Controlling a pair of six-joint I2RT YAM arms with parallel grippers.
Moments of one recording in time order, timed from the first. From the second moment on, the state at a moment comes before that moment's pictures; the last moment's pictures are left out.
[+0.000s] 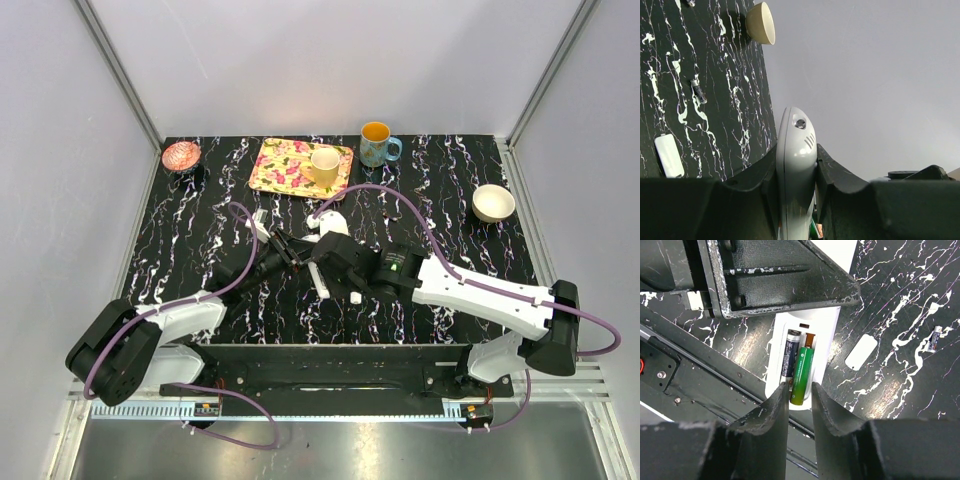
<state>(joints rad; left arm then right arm) -0.62 1.24 0.36 0.87 0.32 -1.38 1.19 1.43 1.36 -0.81 0.35 0.54</state>
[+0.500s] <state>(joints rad) -0.62 1.24 0.35 0.86 0.31 -1.36 1.18 1.44 1.36 -0.80 0.33 0.52</state>
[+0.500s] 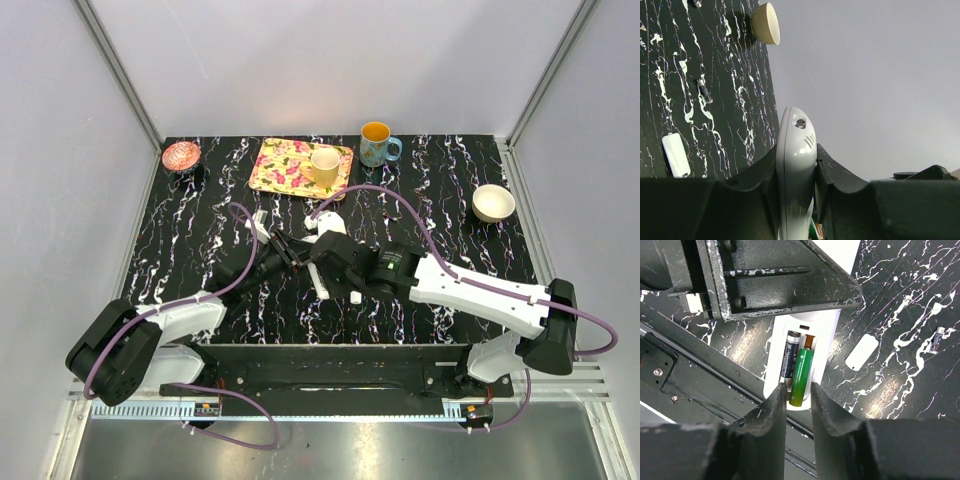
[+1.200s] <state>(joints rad) -0.62 1.29 0.35 0.95 0.31 -1.44 1.16 1.29 1.25 -0.66 0.36 0.51</state>
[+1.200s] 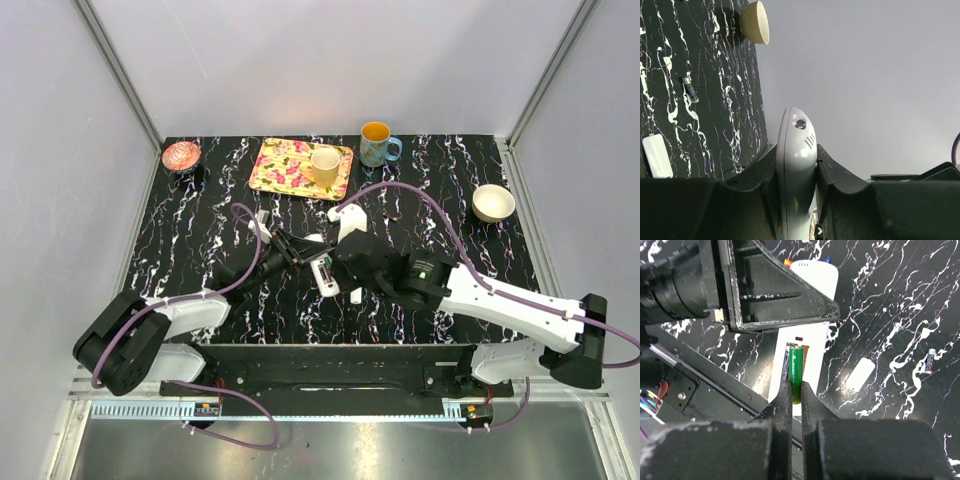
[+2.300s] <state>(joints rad) -0.62 1.29 0.40 0.94 0.29 -1.47 1.16 1.26 1.12 -0.43 0.49 0.53</state>
